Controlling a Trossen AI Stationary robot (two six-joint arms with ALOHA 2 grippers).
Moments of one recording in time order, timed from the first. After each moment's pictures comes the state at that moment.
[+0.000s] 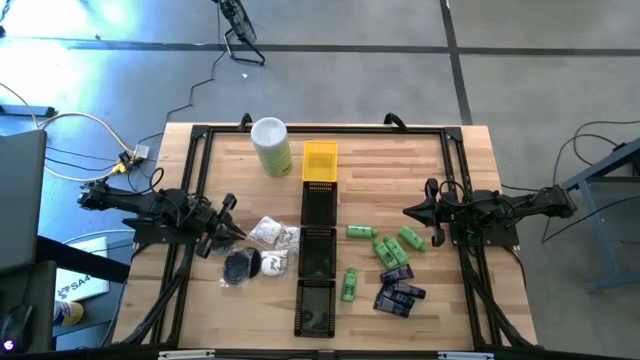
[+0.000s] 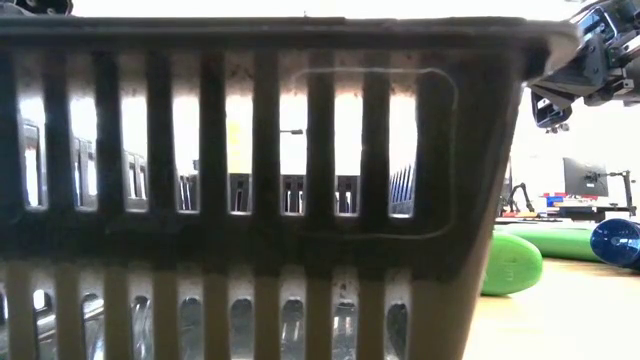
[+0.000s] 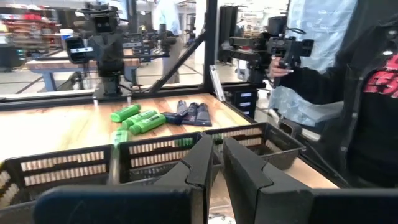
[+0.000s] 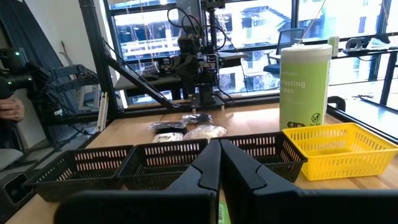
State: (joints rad) left arm -0.21 0.01 0.01 0.03 0.13 -0.04; right arm 0.17 0.02 0.02 0.03 0.18 0.10
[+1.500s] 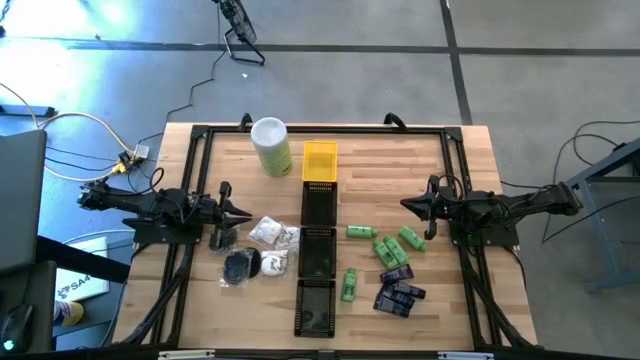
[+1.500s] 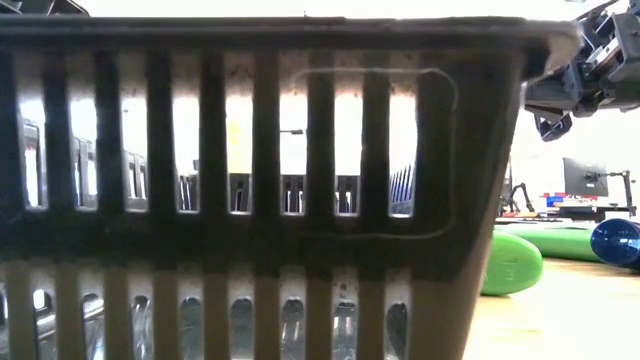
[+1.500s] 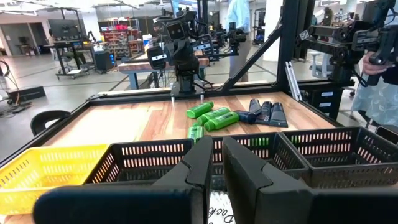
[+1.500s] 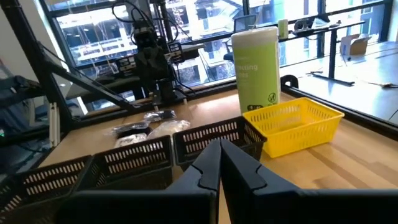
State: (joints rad) left arm -0.21 0.01 0.01 0.03 -0.15 0.05; right arm 0.17 0.10 0.02 0.07 0.37 0.21
